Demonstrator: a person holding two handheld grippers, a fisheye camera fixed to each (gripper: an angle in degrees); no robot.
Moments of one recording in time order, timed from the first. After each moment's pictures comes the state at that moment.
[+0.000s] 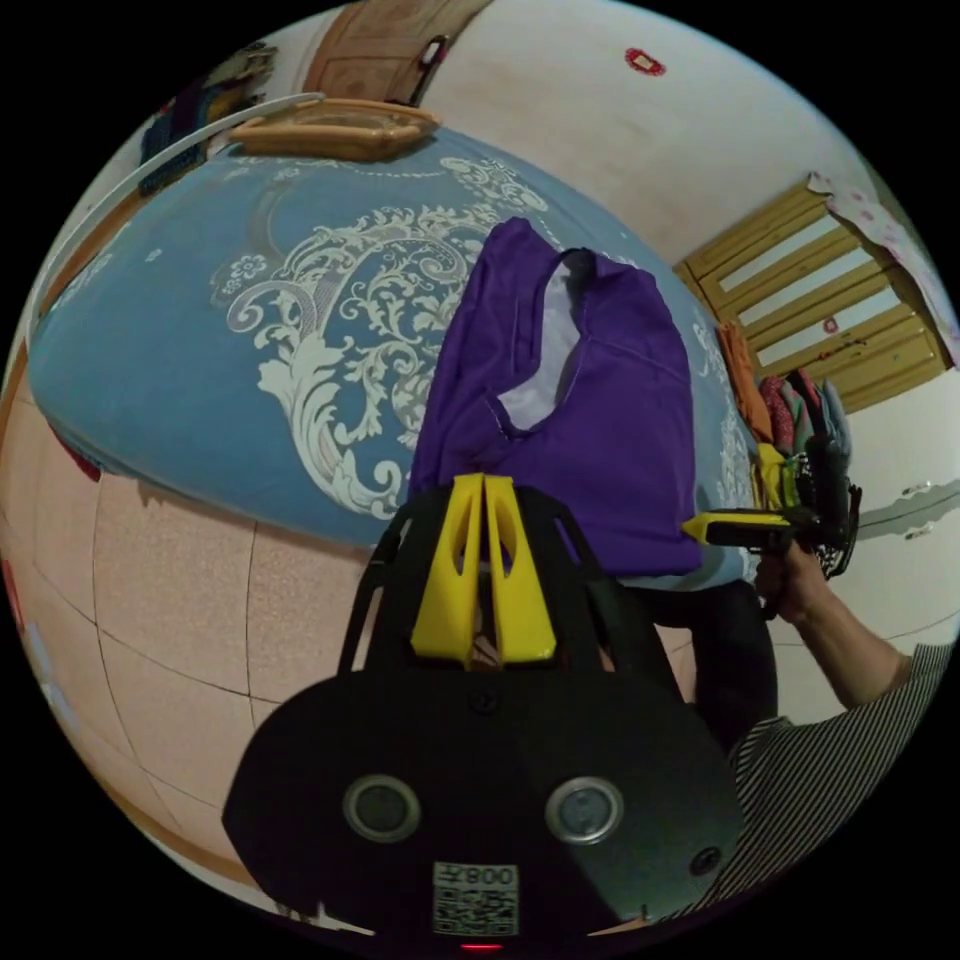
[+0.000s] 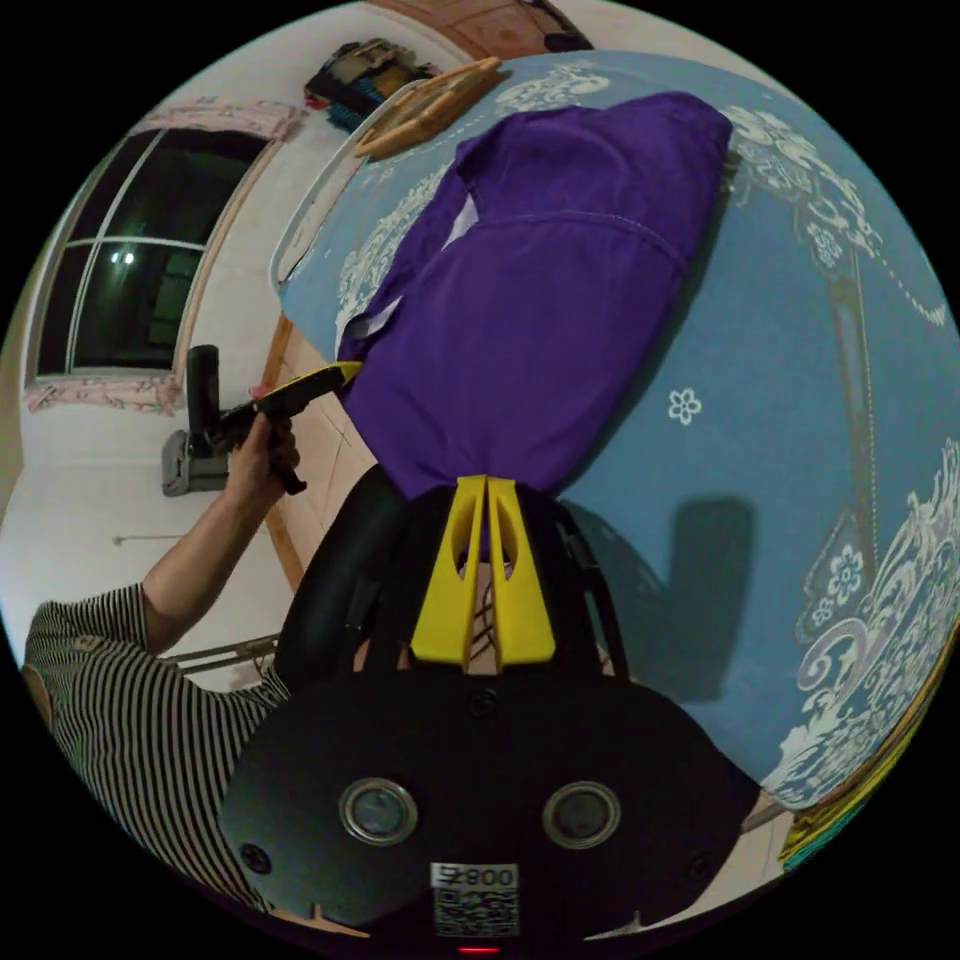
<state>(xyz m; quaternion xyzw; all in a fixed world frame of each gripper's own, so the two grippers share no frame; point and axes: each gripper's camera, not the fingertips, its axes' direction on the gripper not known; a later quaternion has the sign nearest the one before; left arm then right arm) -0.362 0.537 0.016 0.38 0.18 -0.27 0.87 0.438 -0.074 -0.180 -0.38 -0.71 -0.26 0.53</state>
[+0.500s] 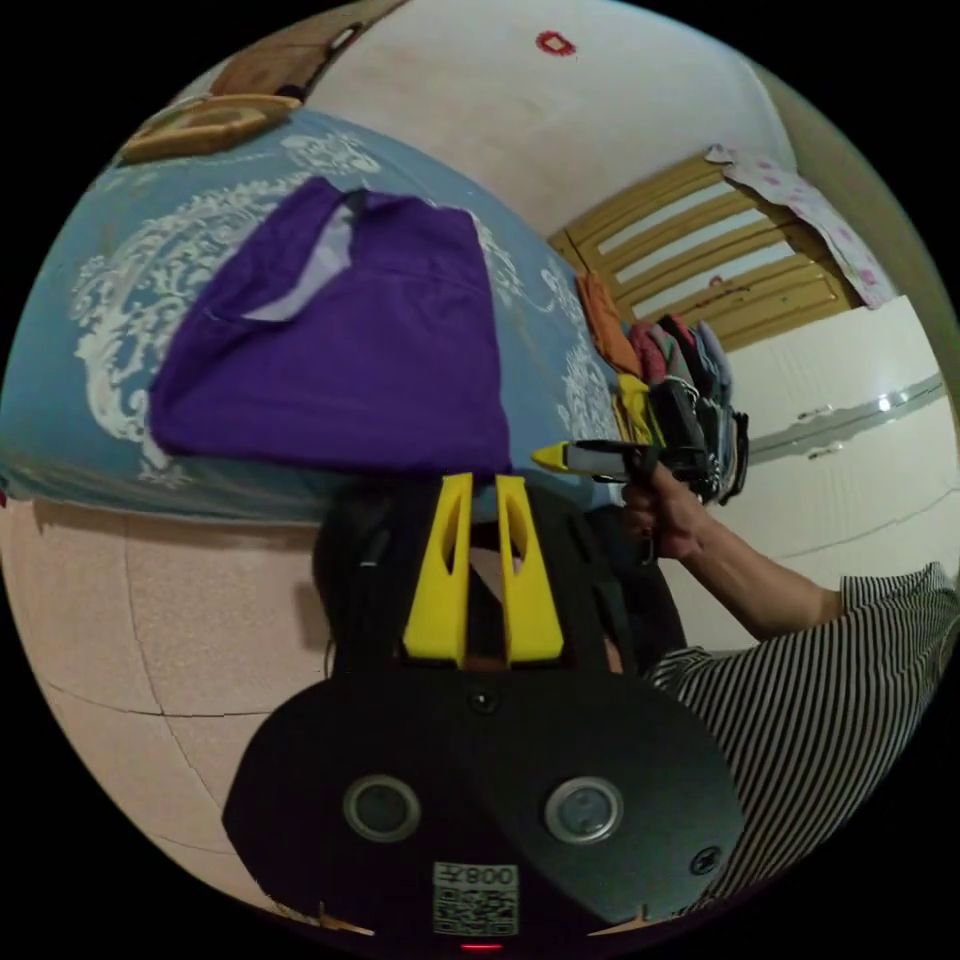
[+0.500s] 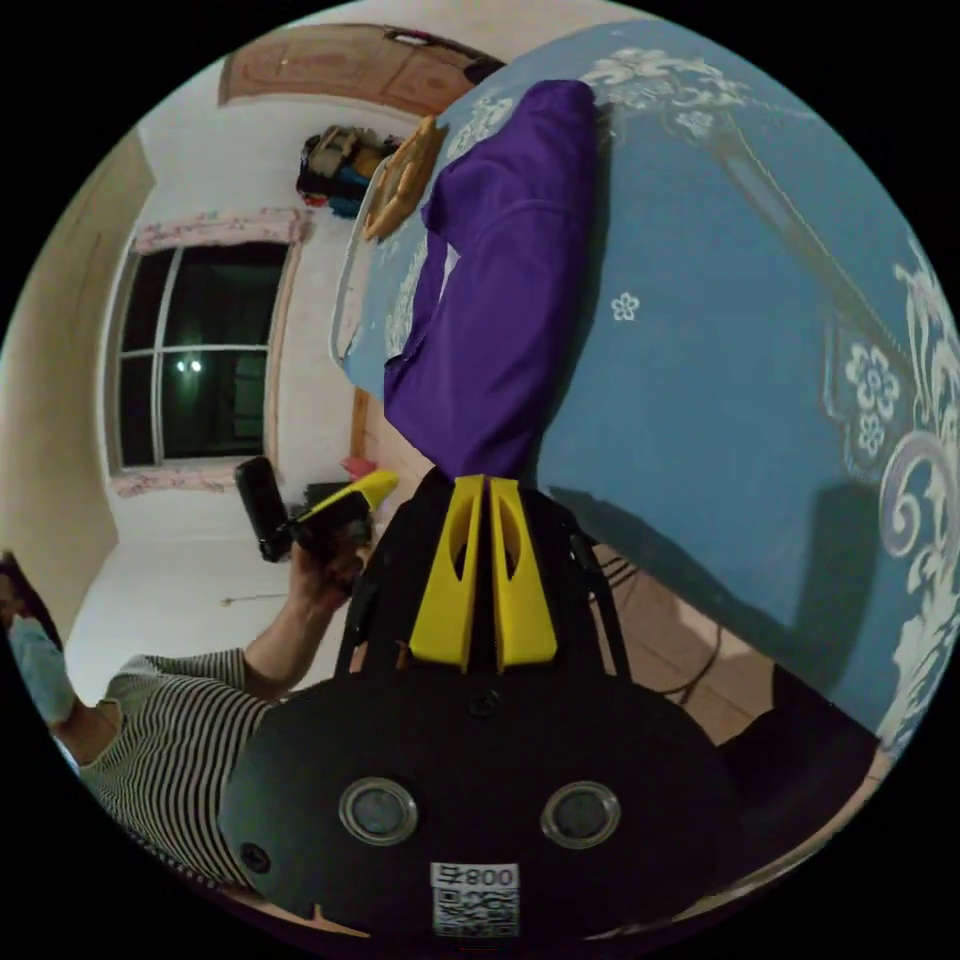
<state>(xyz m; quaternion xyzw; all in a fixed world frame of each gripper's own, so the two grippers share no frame) -0.243 0.538 0.009 0.40 0.30 -0.13 0.86 0.571 -0.036 -0.041 -0.44 -0.76 -0.10 0.46</state>
